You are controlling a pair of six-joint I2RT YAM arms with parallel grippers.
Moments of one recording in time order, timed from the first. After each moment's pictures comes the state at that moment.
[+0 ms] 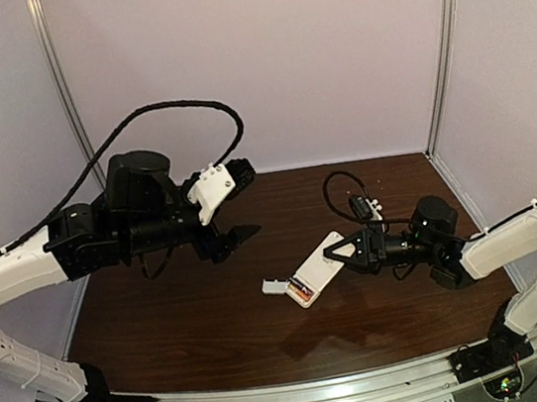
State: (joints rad) left arm -1.12 1.29 1.24 -0.38 -0.17 0.44; right arm 0.70 1.45 0.40 1.08 -0.72 1.23
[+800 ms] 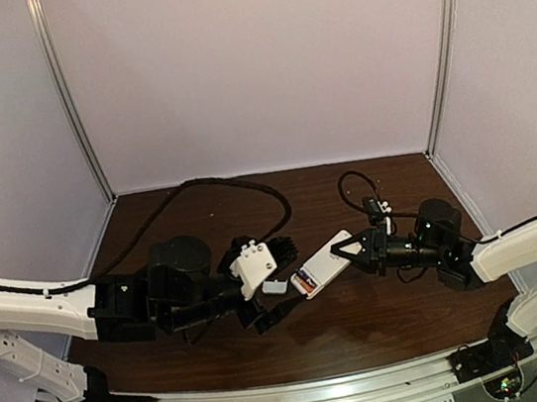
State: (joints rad) left arm -1.34 1.28 0.89 0.05 -0.25 0.25; right arm 0.70 1.32 0.38 0.85 -0.54 1.20
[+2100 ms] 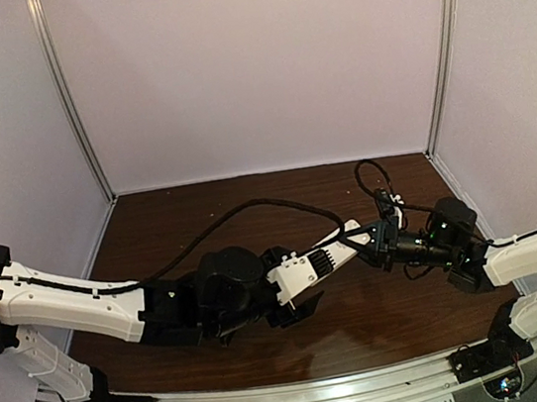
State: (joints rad) left arm -1.37 1.52 0.96 0.16 -0.39 0.37; right arm 0.72 1.19 0.35 0.86 -0.45 1.29
